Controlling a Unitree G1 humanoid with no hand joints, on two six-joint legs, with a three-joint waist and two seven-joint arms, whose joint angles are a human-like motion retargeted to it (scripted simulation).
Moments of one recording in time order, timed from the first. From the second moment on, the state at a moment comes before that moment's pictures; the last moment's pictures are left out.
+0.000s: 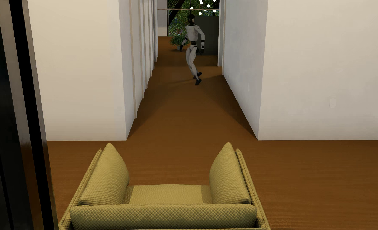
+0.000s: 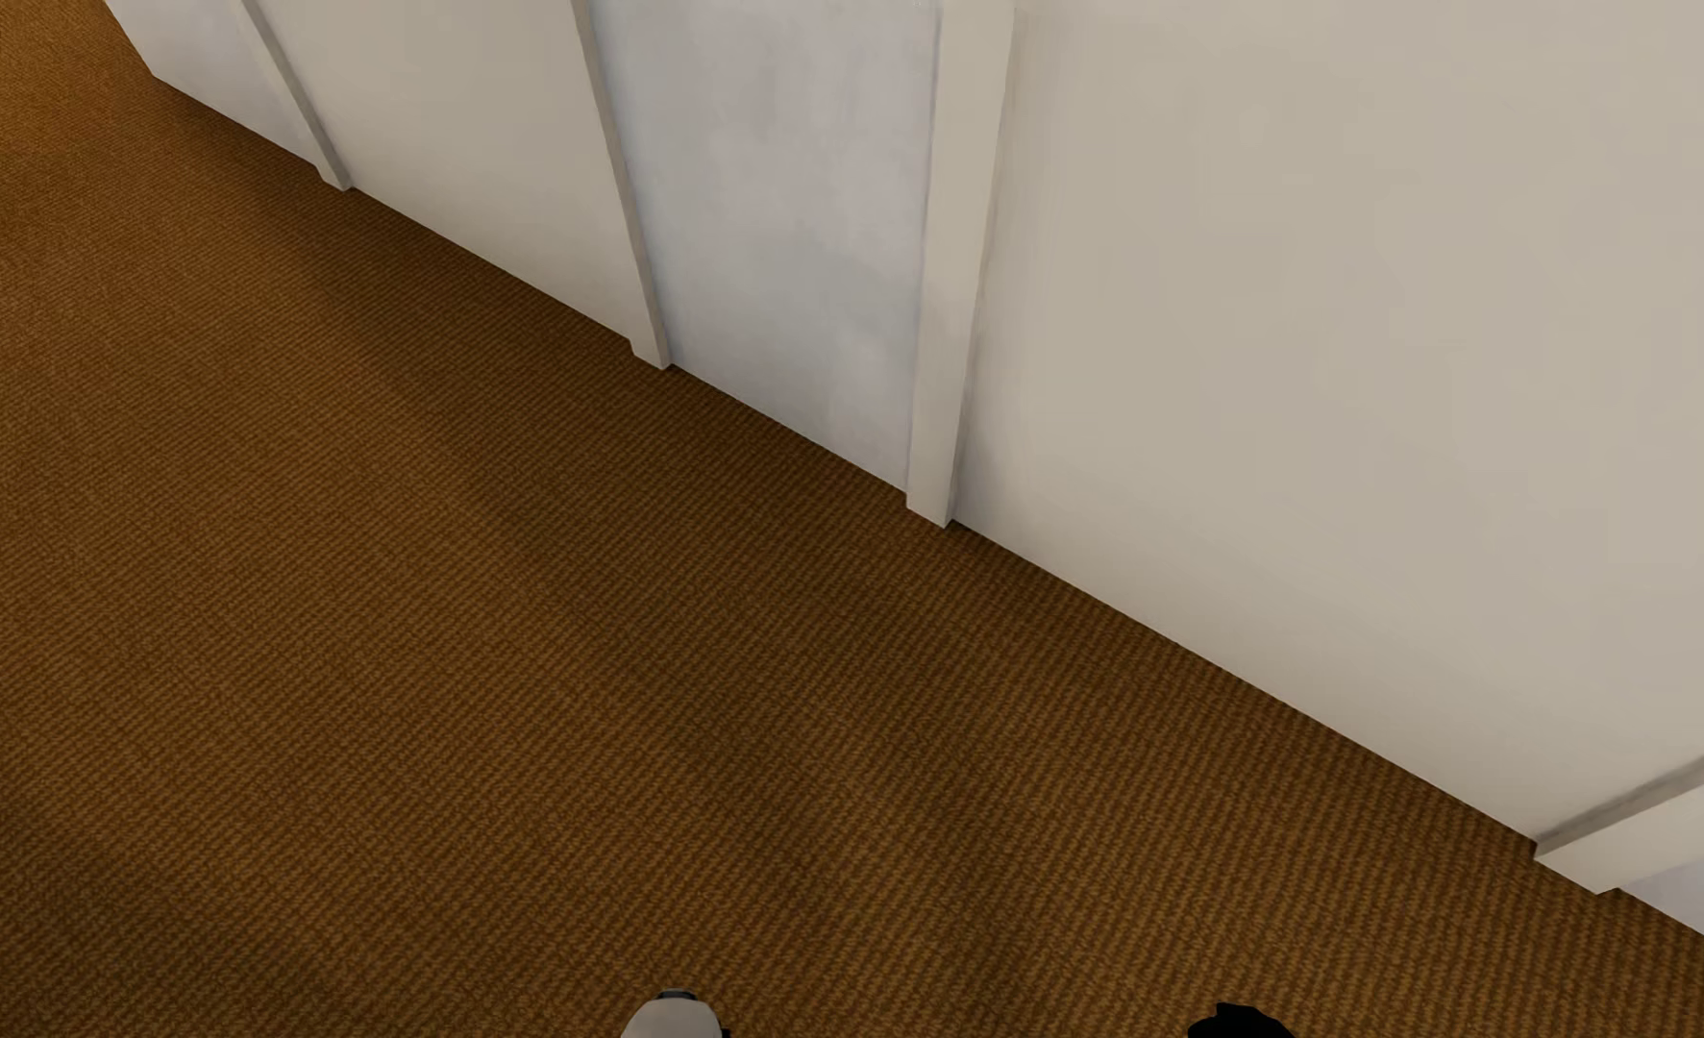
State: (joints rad) body -0.48 0.09 0.10 0.14 -0.27 -0.05 0.00 0.00 0.09 0.81 0.66 0.46 0.32 0.28 -0.30 0.34 -0.43 0.00 0.00 -0.52 0.27 0.85 0.47 0.00 0.00 0.00 0.00 0.00 0.00
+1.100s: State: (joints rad) body -0.53 0.36 0.26 -0.06 -0.09 -0.08 0.00 0.00 0.10 0.48 0.49 0.52 0.13 -0.33 -0.37 0.44 -0.44 0.00 0.00 -0.76 0.21 0.86 0.43 0.00 0.00 0.00 0.00 0.00 0.00
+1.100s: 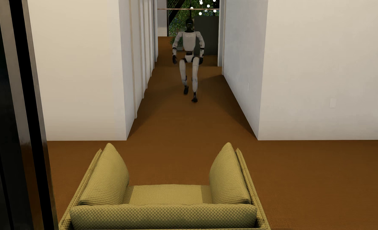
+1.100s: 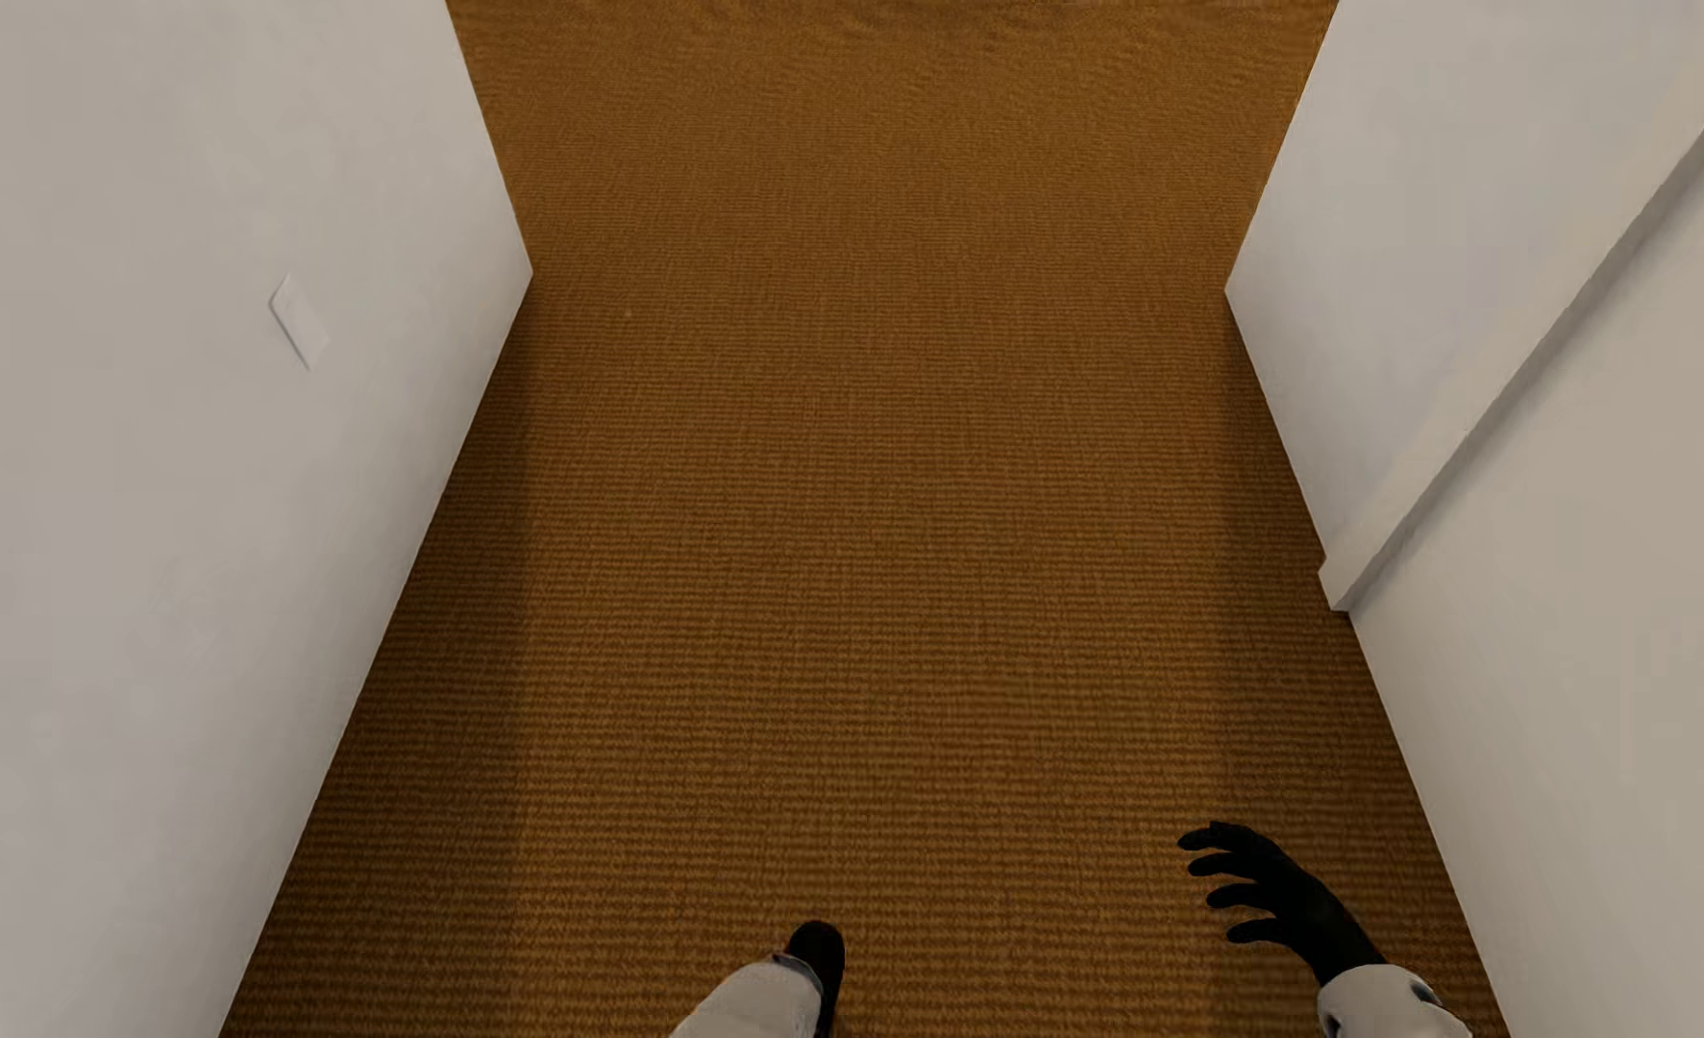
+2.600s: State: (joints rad) body 0.23 -0.32 -0.27 -0.13 -0.14 -0.05 0.00 0.00 0.05 0.43 0.40 0.07 0.49 -0.32 0.02 0.42 -0.36 0.00 0.00 -0.44 0.47 0.58 0.99 0.00 0.00 0.00 0.00 0.00 0.00
